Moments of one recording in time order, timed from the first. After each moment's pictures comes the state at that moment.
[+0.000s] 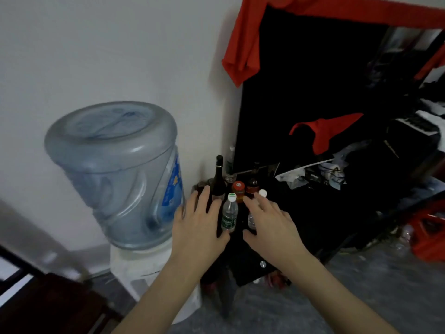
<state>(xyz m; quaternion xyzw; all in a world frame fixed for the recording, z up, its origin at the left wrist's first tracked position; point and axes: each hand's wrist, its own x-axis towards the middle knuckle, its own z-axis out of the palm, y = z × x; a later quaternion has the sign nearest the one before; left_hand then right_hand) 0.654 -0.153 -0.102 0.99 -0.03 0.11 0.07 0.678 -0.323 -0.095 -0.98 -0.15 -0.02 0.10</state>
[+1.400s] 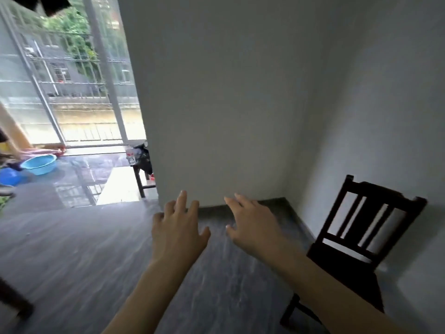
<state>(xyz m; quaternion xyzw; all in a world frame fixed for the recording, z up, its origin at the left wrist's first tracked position) -0.026 -0.016 -0.041 0.60 0.79 0.08 -0.05 0.125 0.056 -0.037 -0.48 -0.88 0.04 0.07</state>
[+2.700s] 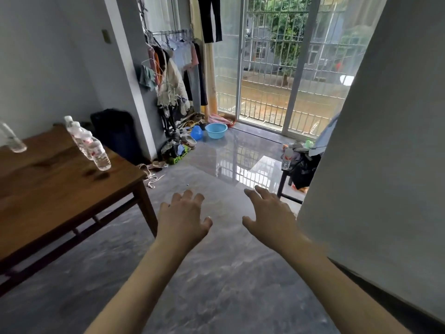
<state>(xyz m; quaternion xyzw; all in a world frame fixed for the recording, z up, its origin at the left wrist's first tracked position) -0.489 0.091 -0.070 0.27 0.96 0.02 -0.01 -0.398 0.268 -0.070 -0.16 -0.98 0.13 0.02</state>
